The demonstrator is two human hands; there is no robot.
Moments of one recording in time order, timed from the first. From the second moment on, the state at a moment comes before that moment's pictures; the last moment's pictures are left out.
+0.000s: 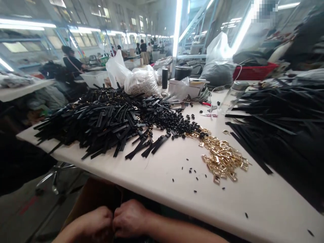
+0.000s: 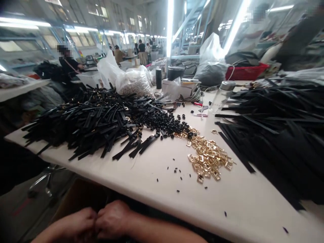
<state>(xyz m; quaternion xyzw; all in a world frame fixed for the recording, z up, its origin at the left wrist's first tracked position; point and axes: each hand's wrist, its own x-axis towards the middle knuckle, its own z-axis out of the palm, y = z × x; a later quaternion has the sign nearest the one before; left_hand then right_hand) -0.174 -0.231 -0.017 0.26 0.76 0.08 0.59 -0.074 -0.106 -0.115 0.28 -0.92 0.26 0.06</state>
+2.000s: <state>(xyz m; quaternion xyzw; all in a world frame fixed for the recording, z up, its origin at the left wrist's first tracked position) -0.186 0.072 0.172 0.59 0.74 -0.32 -0.07 -0.087 -0.105 -0.096 0.29 -0.92 0.25 -0.02</state>
